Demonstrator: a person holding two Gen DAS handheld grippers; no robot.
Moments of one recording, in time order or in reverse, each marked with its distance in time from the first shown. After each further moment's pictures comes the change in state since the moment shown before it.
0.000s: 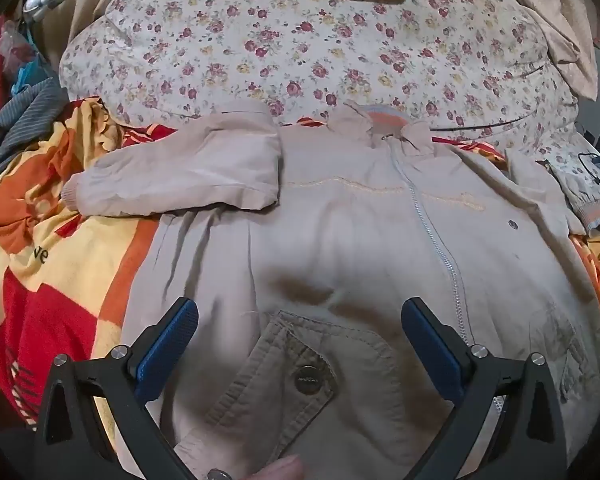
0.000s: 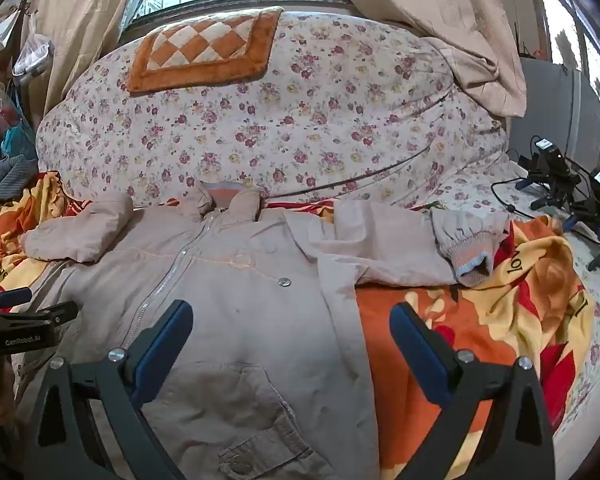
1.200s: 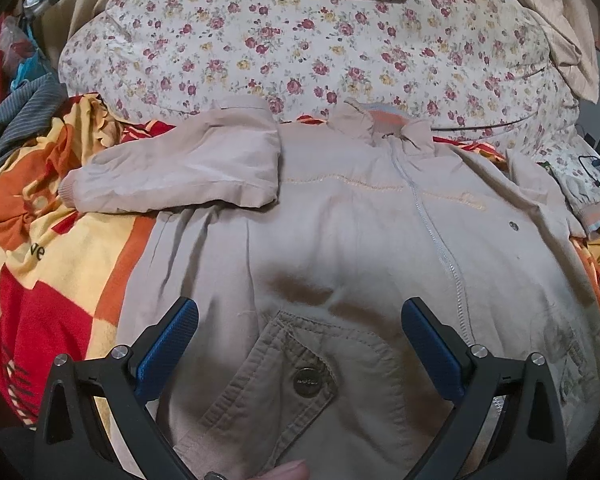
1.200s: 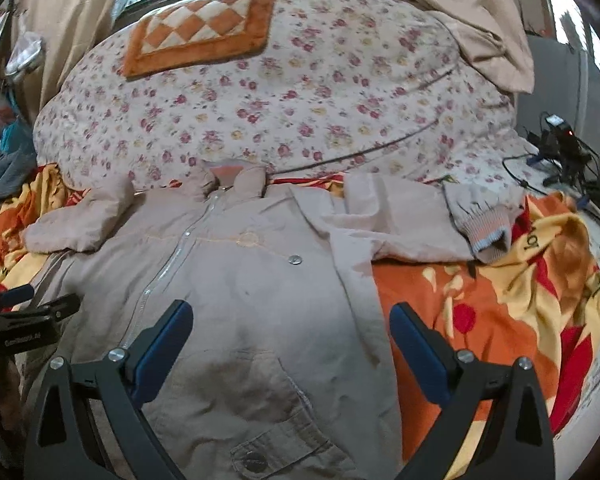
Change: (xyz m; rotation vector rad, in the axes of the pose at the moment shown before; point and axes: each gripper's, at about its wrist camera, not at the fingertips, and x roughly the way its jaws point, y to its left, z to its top) left arm 0.006 0.003 -0.003 -0.007 0.006 -0.006; right arm 0.022 0.006 -0.007 0.042 0.100 0.004
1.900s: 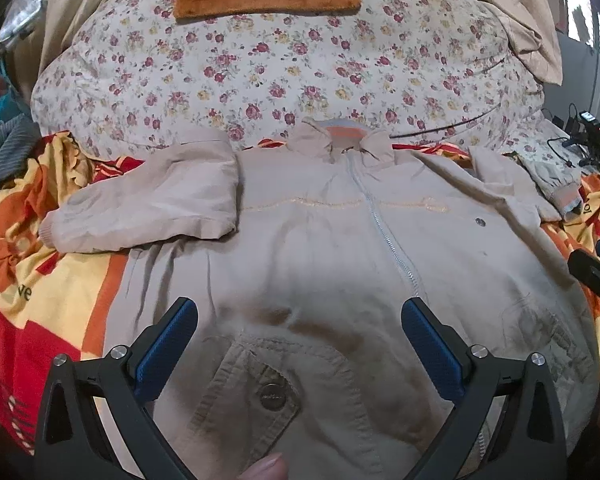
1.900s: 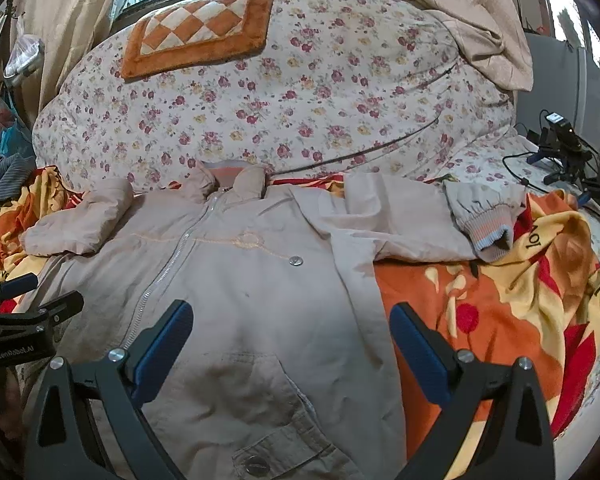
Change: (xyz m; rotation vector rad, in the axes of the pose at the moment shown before) left arm -0.010 -0.020 0.005 0.117 -0.061 -0.072; right arm 0.001 0.004 0.000 -0.002 -0.011 0.014
